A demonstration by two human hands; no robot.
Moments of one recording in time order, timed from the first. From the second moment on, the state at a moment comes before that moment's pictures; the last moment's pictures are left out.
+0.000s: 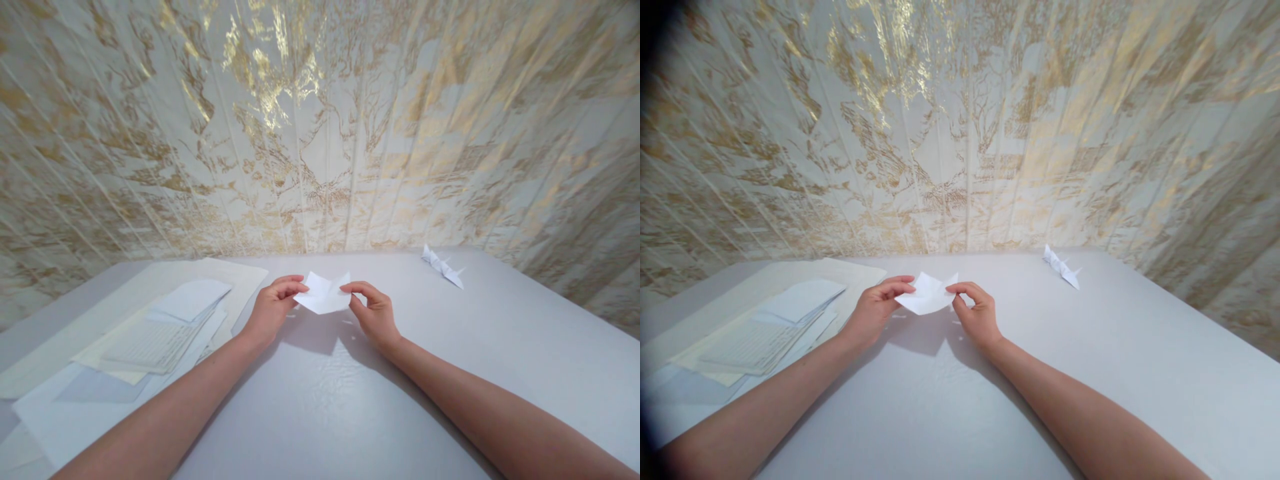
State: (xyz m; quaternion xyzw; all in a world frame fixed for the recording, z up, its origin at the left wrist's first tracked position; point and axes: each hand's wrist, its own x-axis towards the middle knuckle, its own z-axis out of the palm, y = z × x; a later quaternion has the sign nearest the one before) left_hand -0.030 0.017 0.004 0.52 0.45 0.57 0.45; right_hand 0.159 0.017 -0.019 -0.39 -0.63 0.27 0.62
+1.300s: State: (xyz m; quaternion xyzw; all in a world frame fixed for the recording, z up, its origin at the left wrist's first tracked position) left_hand -0.032 0.015 0.000 0.58 0.55 0.47 0.38; right_hand 0.153 0.021 -0.028 -0.46 -0.59 0.40 0.52
